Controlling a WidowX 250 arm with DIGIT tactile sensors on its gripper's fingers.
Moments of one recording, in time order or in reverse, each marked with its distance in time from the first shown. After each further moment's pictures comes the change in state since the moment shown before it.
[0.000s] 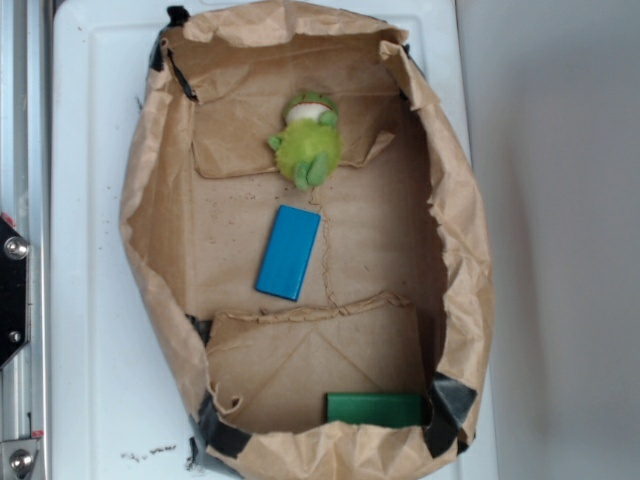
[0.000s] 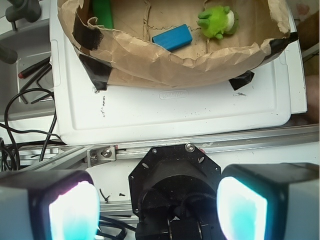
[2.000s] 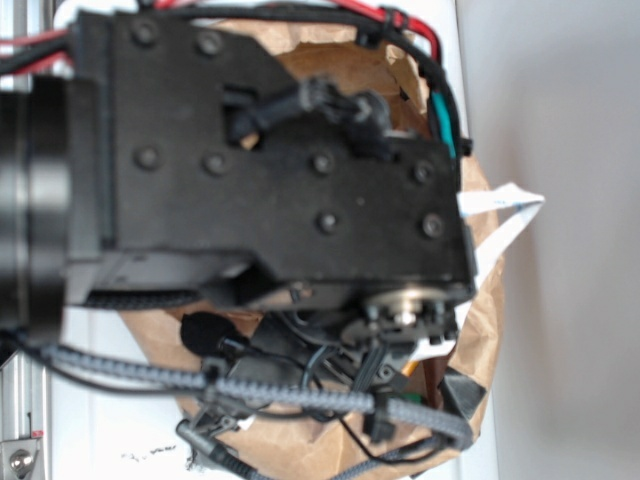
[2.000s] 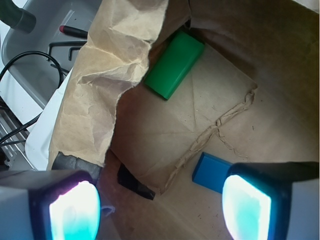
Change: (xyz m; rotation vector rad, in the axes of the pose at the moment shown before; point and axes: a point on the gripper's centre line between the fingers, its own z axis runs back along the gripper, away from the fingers) arm 0.137 -0.008 -0.121 -0.162 0.057 -0.734
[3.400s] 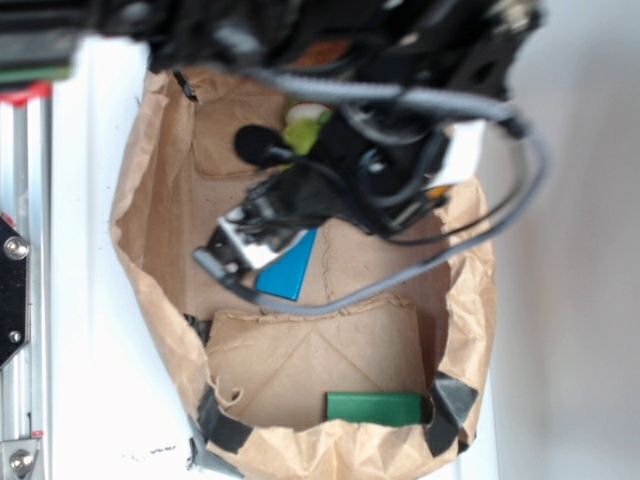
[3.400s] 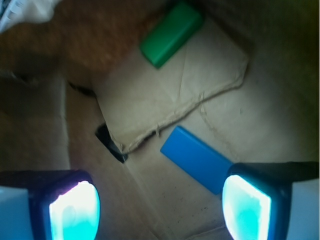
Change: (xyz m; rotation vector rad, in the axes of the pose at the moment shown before) arm -0.041 0.050 -0.017 -0.145 0.001 -0.277
